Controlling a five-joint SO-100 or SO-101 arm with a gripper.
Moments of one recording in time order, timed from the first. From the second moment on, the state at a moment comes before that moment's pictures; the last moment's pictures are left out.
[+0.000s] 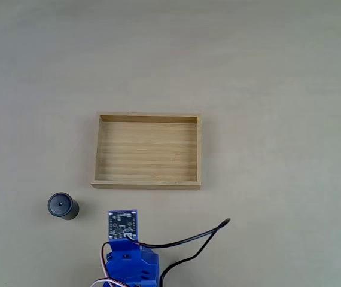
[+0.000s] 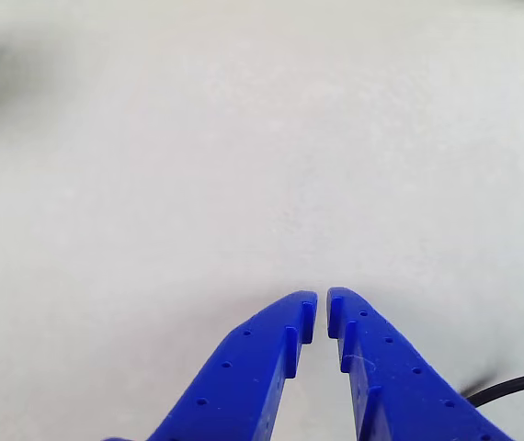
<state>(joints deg) -4.1 -88.1 86.6 71.7 4.8</state>
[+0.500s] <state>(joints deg) -19.2 -72.7 66.9 73.7 2.5</state>
